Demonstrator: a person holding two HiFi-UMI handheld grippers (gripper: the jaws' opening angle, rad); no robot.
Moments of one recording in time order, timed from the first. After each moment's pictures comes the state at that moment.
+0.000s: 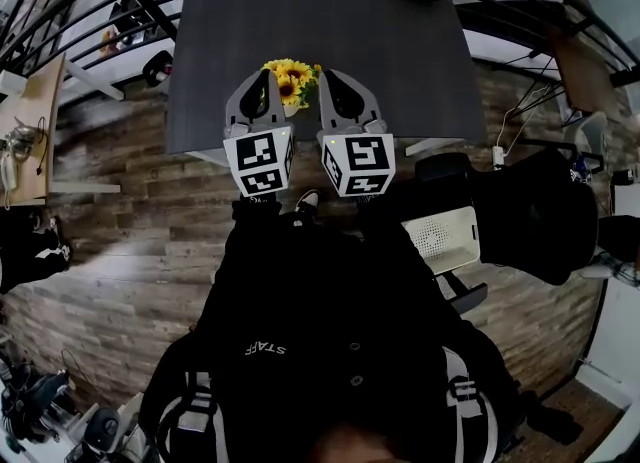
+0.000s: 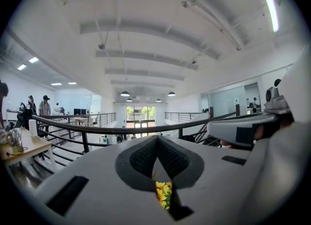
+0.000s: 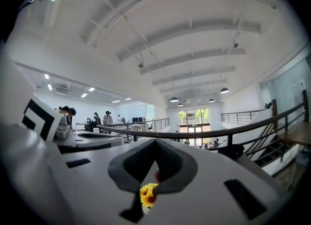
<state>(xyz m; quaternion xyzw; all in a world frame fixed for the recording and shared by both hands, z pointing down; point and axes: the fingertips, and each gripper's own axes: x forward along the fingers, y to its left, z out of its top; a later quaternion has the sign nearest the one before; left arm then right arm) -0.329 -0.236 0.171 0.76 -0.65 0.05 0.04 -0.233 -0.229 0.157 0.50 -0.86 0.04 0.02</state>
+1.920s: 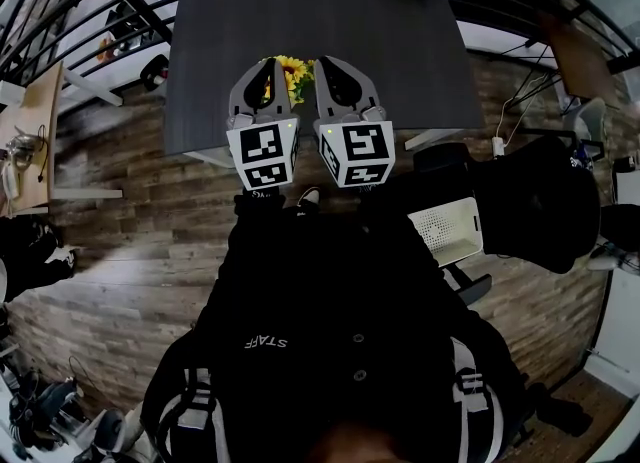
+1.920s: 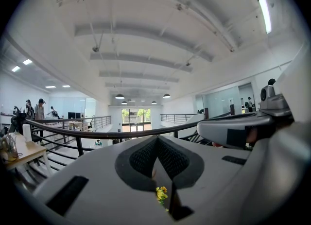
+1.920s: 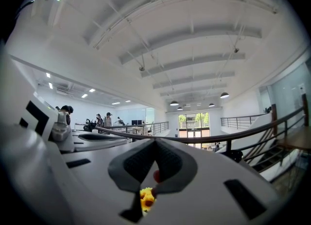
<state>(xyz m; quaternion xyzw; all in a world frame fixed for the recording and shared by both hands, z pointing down) -0.304 -0.237 0.148 0.78 -0.63 0.05 0.01 -0.227 -0.229 0.134 0.50 -0.86 0.02 0.01</state>
